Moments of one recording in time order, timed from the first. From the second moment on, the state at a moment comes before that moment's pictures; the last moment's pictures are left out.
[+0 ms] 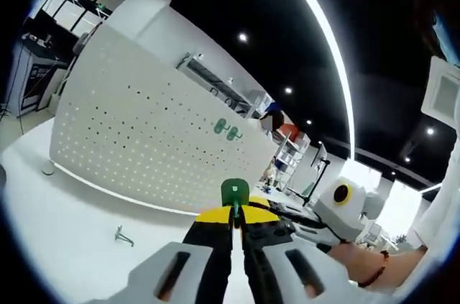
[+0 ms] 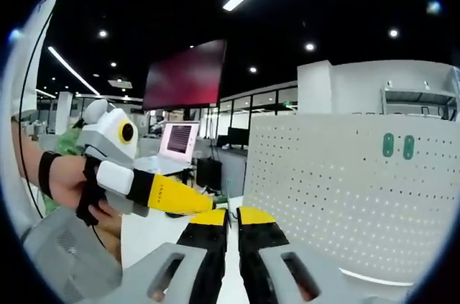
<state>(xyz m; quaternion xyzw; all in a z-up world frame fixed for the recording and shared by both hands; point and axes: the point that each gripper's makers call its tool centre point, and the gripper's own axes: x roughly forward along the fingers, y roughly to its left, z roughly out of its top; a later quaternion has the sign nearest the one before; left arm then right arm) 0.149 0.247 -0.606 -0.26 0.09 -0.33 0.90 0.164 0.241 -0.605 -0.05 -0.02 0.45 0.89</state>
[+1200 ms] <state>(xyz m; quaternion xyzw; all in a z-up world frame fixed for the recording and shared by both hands) 0.156 0.247 -0.596 -0.25 0.07 -0.33 0.91 0.167 0.235 -0.603 -0.03 -0.01 0.44 0.90</state>
